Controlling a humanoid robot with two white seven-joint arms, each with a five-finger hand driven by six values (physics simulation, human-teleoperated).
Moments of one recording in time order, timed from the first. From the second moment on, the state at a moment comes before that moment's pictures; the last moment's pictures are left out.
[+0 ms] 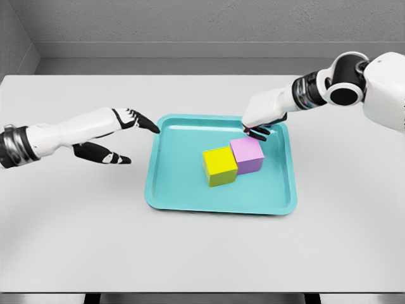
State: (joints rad) left arm -0.43 0.74 -0.41 -1.58 0.06 -0.61 -0.61; right arm -1.31 -0.59 1.46 -1.20 0.33 -0.56 0.61
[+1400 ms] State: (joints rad) left arm -0.33 0.76 -0.30 -1.59 0.05 -0.61 -0.61; right arm -1.33 -0.49 1.53 -1.11 0.41 -0.54 0.61
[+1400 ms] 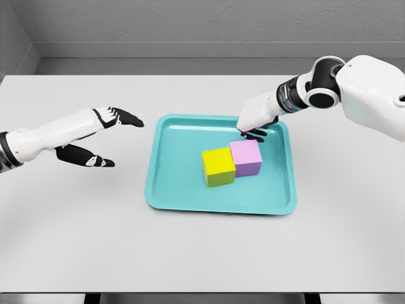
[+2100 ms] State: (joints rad) left arm -0.33 0.76 -0.29 -1.59 0.05 -0.61 -0.61; right arm -1.33 -0.50 1.55 -1.16 0.41 -0.54 0.61
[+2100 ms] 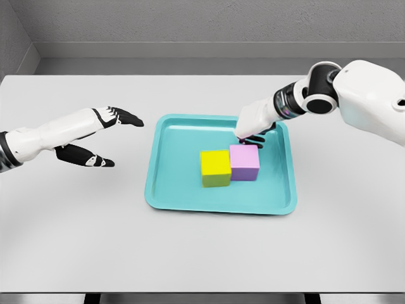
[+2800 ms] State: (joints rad) left arm -0.30 0.76 -0.27 -1.59 0.05 -0.61 -0.61; right arm -1.33 -0.52 1.57 -1.22 0.41 -0.53 0.61
